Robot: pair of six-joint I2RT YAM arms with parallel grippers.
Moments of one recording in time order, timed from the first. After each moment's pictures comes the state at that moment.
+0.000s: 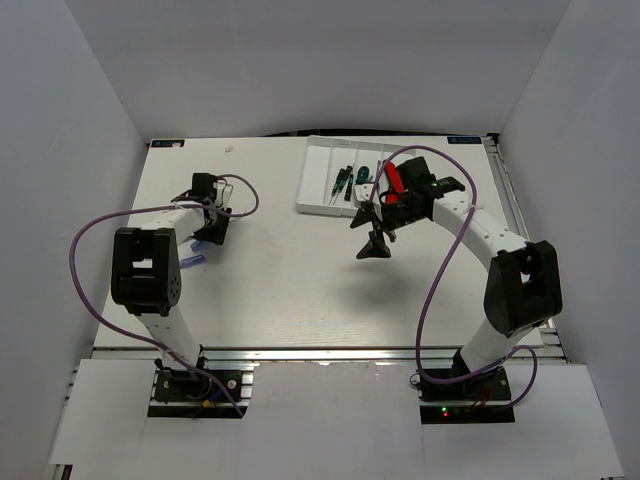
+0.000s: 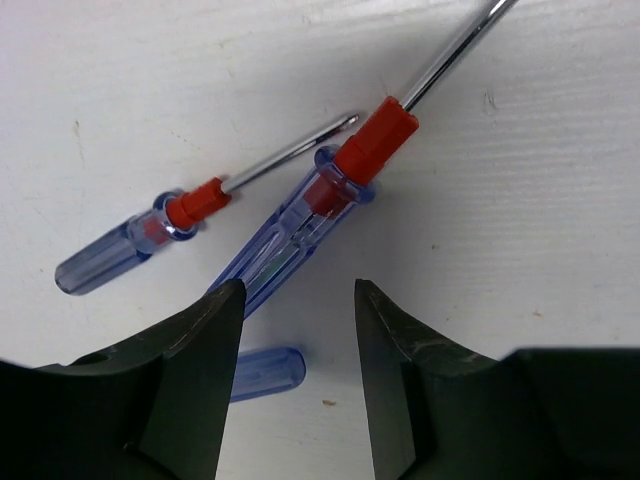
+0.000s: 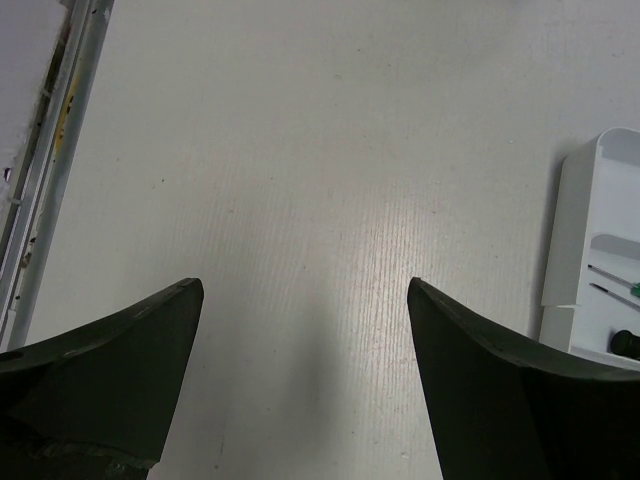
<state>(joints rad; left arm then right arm) -0.05 1.80 1.14 -0.45 -0.17 0.22 0.39 1.66 1.32 -0.79 -1.03 -1.13</state>
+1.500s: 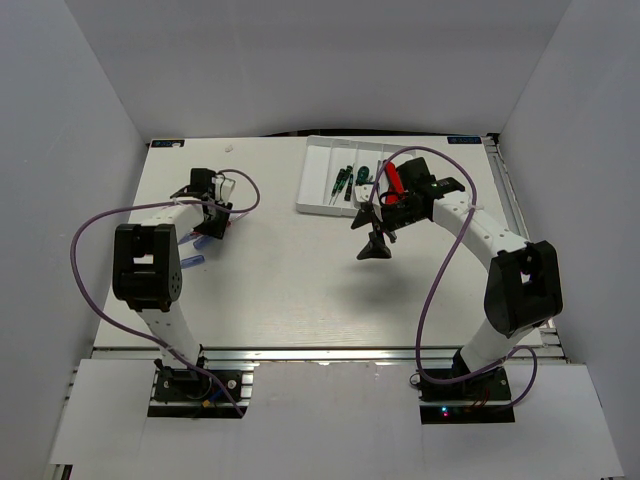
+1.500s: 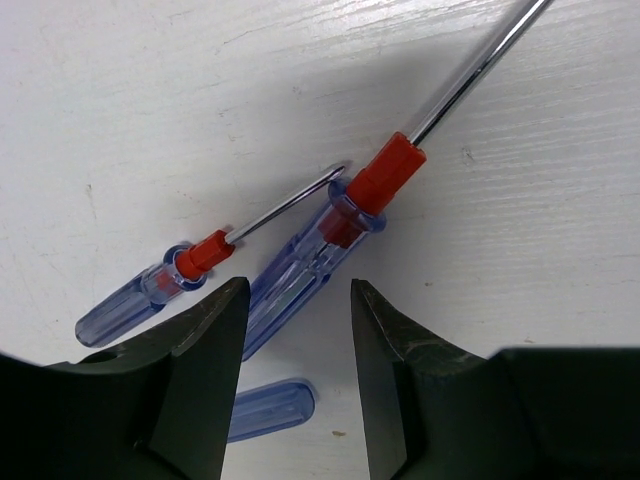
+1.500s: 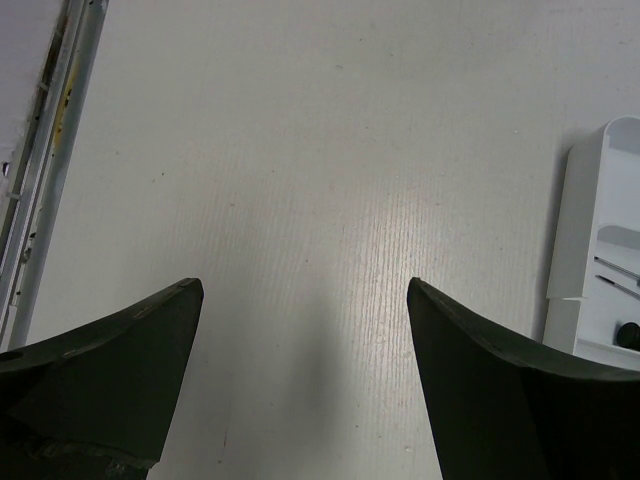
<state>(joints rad) -0.03 1.83 1.20 -0.43 -0.12 0.28 0.39 1.66 1.31 -0.79 -1.02 -1.13</state>
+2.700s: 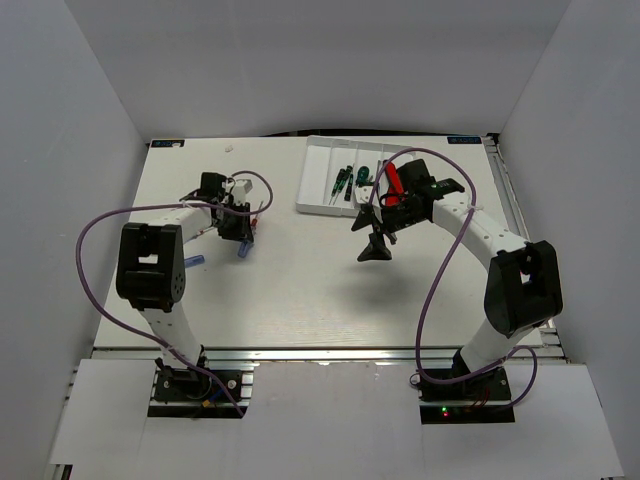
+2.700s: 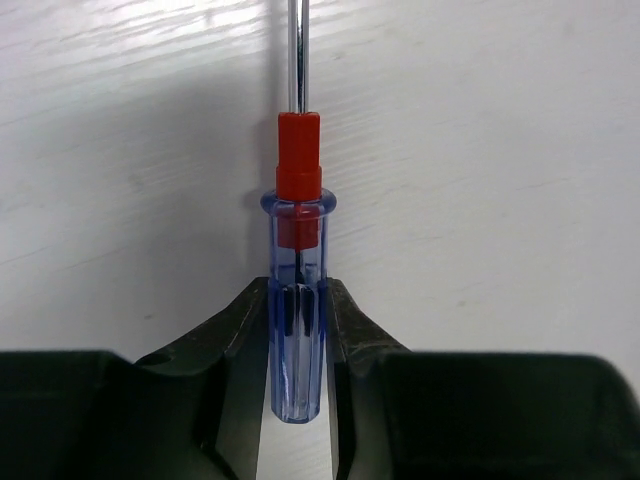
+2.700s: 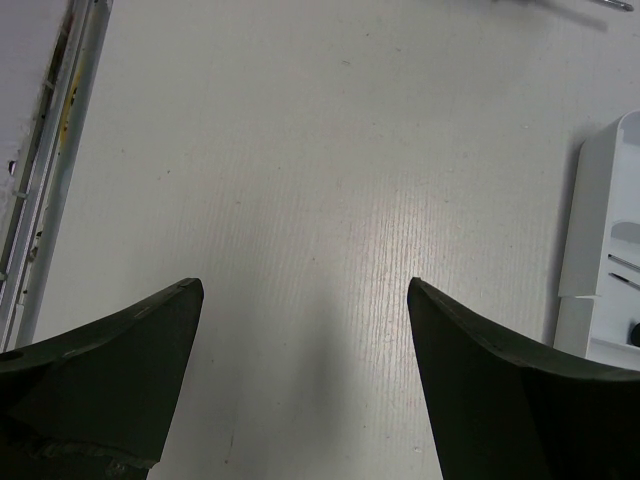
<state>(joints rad) -0.08 1.84 1.16 -0.40 0.29 0.07 0.39 1.66 1.30 -0.80 -1.02 -1.13</state>
